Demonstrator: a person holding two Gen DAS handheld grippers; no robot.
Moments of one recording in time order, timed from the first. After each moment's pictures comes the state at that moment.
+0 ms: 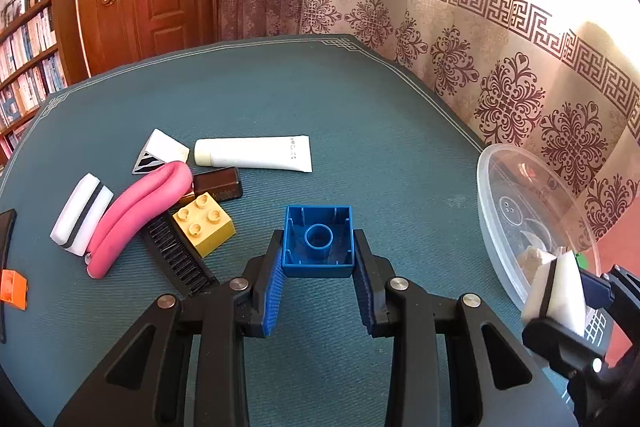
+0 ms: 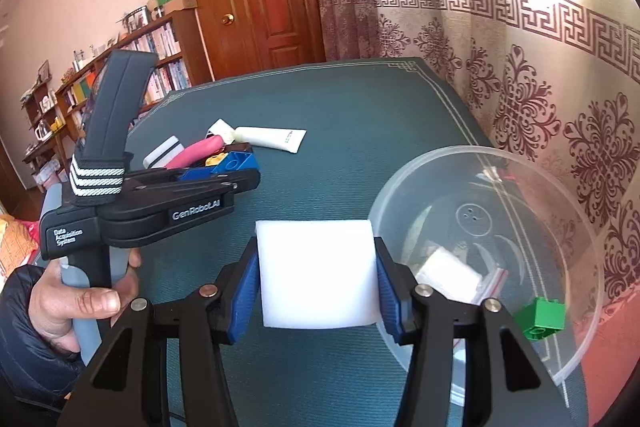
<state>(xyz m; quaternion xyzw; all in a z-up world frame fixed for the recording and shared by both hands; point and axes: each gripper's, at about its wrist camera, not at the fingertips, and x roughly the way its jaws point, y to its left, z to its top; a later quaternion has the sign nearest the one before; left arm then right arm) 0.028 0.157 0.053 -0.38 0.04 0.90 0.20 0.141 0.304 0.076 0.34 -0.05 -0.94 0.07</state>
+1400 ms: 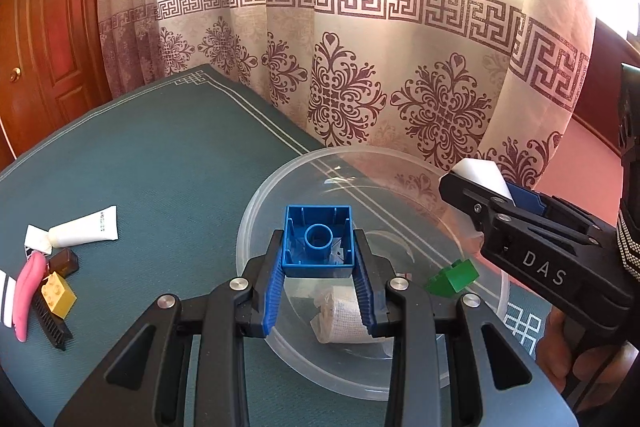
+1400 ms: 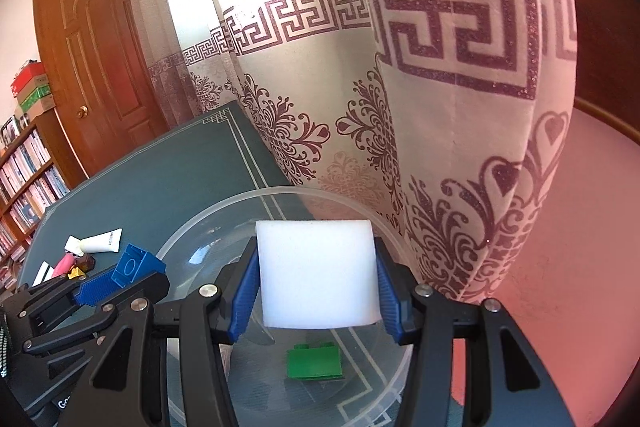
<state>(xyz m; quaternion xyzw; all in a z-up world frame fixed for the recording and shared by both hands) 0.083 0.299 0.079 -0.34 0.11 0.87 0.35 0.152 0.446 0.084 0.28 -0.16 -0.93 -0.17</state>
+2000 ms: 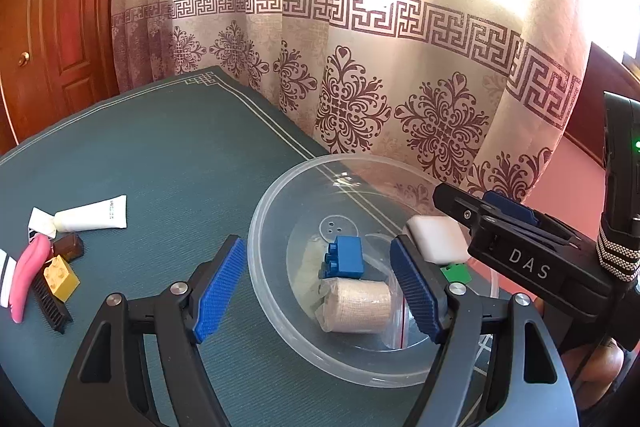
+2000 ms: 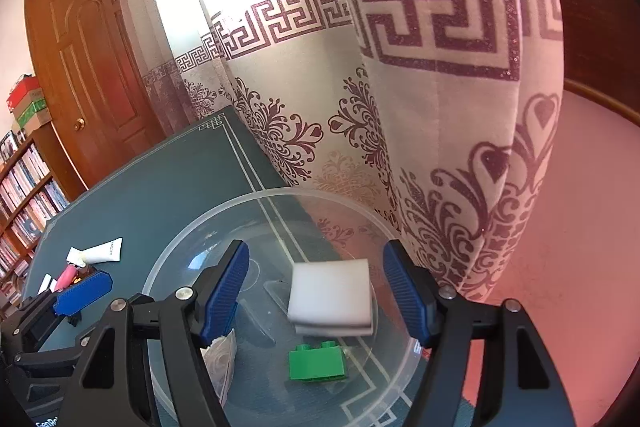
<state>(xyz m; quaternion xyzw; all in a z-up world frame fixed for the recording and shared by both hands) 0.087 0.278 0.086 -0.33 0.07 0.88 0.34 0.153 0.448 0.081 0.28 -0.18 -0.93 -0.17</state>
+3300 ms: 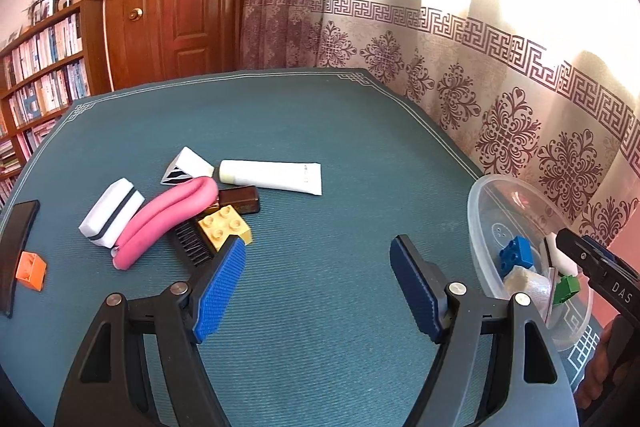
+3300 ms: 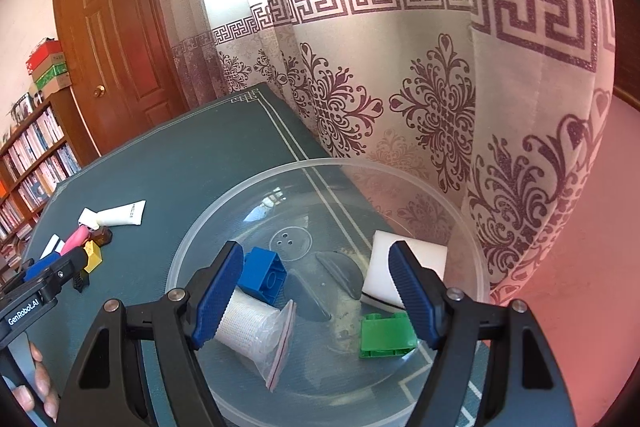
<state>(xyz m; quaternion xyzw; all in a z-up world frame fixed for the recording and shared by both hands) 0.049 0.143 0.069 -0.33 0.01 0.93 0.16 0.142 0.397 0.072 0.30 -0.13 -0.94 -0.14</state>
